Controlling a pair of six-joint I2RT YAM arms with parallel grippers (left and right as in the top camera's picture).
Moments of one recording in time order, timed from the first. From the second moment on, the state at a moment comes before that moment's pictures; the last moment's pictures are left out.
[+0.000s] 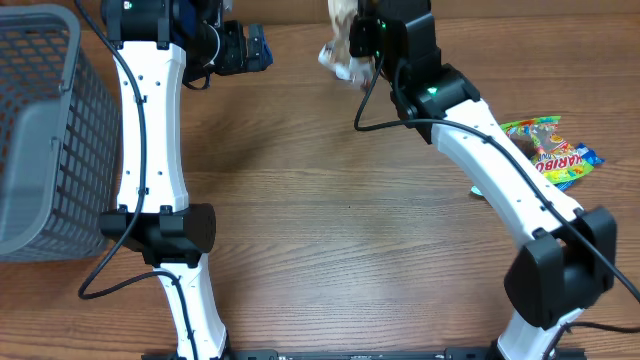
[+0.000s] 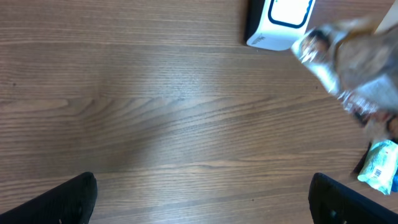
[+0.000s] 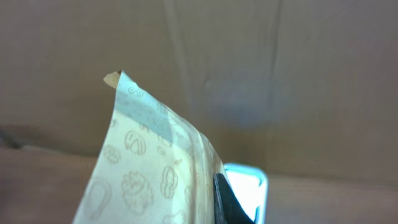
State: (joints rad) left arm -0.05 2.20 2.66 -1.60 0.23 -0.16; right arm 0.46 1.91 1.71 -0.04 0.23 0.18
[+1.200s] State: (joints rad) left arm -0.05 2.20 2.66 -1.60 0.23 -0.16; right arm 0.49 2.30 1.70 0.80 0.02 -0.64
